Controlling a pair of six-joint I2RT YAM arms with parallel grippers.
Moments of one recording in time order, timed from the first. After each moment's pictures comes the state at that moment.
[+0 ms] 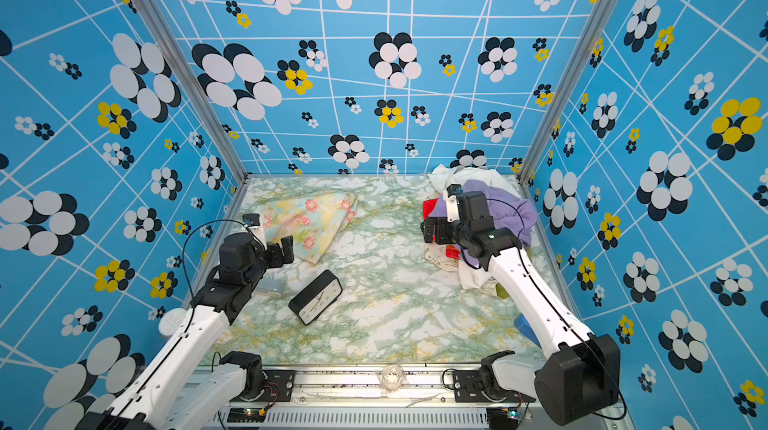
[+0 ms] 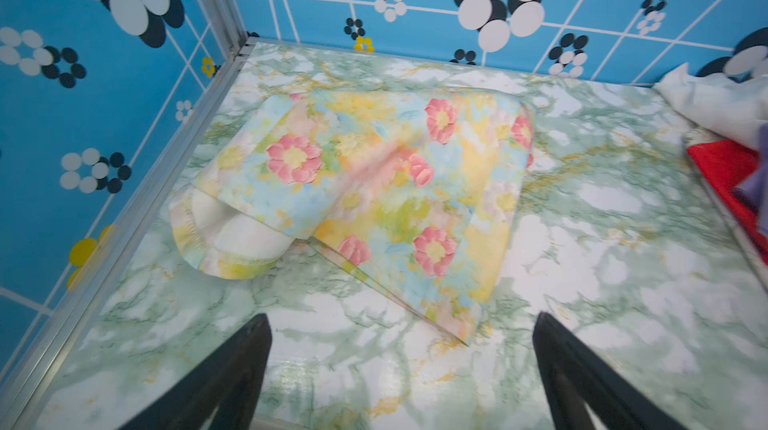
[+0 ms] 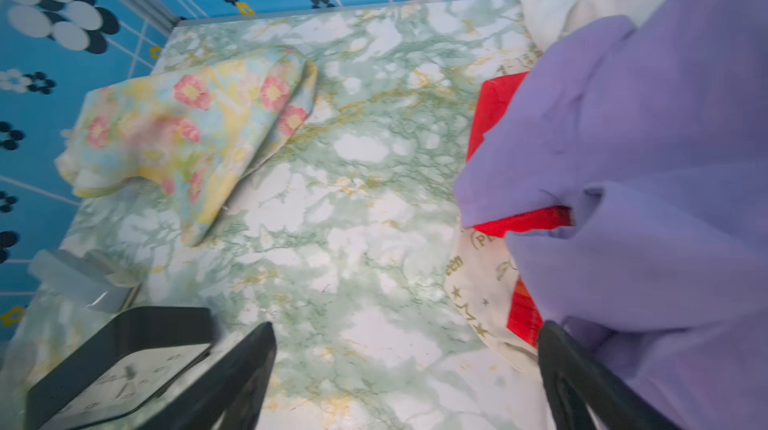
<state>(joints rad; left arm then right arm) -0.11 0.93 0.56 -0.12 -0.14 -0.17 0.26 1.23 1.05 -0.54 -0.07 0.20</state>
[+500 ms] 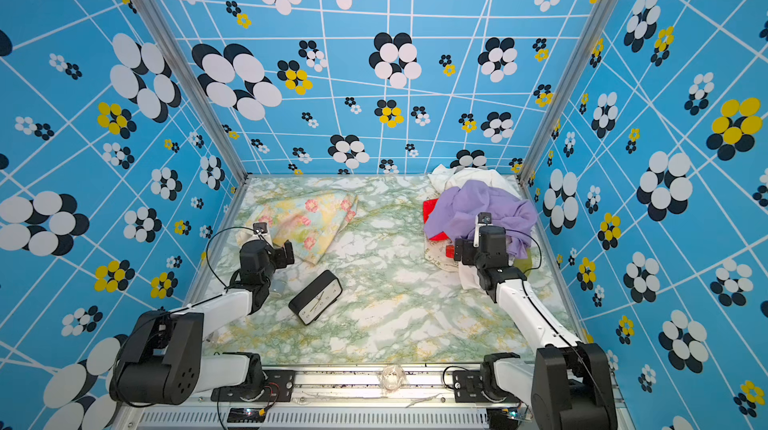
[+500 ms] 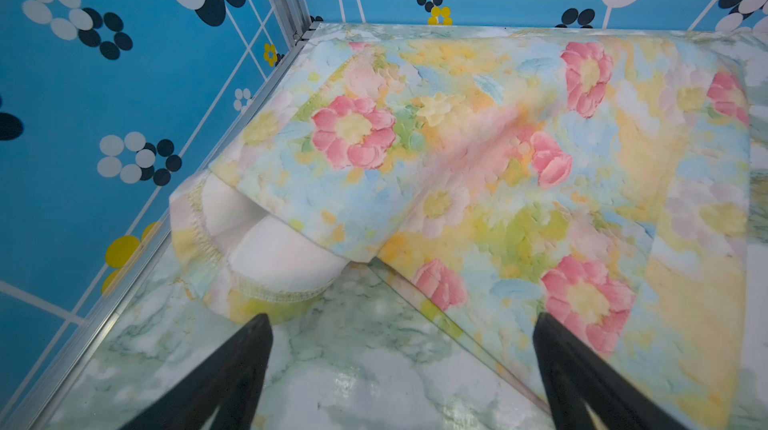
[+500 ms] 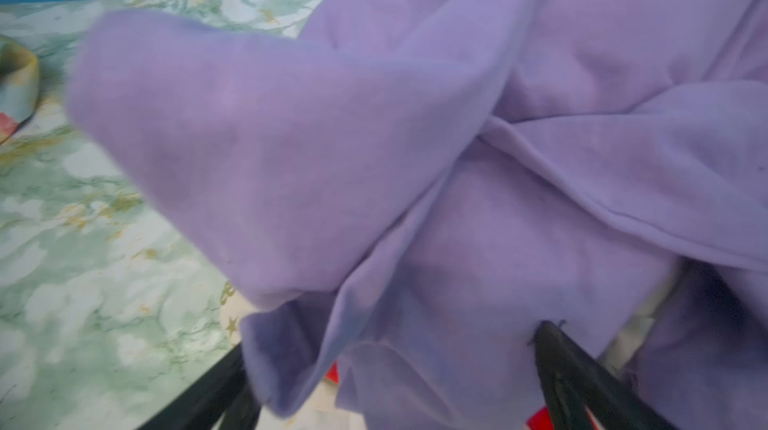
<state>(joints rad) -0.05 1.35 0.40 0.51 -0.23 -0.05 0.05 1.18 0.59 -0.02 0.13 0.06</state>
